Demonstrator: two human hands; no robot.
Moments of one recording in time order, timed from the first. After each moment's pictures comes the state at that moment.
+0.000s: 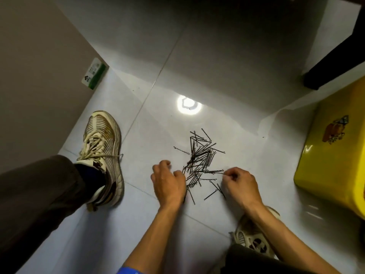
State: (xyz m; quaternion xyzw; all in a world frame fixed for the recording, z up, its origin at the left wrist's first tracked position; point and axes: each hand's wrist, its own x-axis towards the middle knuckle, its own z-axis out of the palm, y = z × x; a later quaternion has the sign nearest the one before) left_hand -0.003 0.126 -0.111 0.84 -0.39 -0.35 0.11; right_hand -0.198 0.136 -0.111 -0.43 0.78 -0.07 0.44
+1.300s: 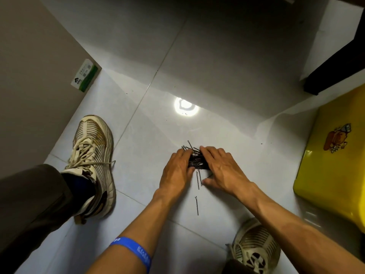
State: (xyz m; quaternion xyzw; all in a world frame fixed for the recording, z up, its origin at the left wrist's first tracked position) left_hand -0.011 0.077 -0.136 0.64 -0.69 -0.34 0.10; right_hand -0.187 0.063 -0.130 -0.80 0.52 0.09 0.28
